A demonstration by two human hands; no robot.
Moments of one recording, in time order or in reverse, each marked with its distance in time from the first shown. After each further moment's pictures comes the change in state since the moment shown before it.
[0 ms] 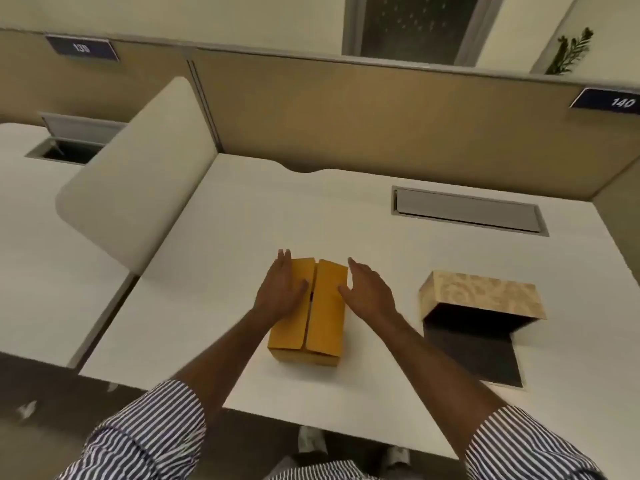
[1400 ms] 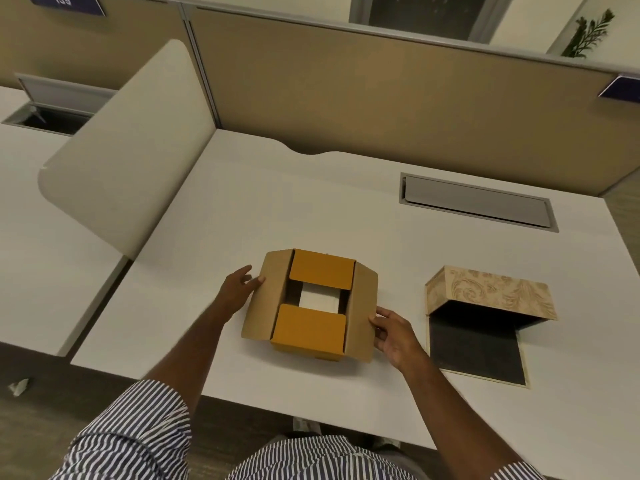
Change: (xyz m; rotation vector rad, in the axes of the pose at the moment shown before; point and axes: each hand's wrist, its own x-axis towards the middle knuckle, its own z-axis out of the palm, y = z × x) left_hand 0.007 -0.100 -0.029 -0.578 -0.094 -0.377; right_hand -0.027 0.077 0.068 1.456 -0.070 0.691
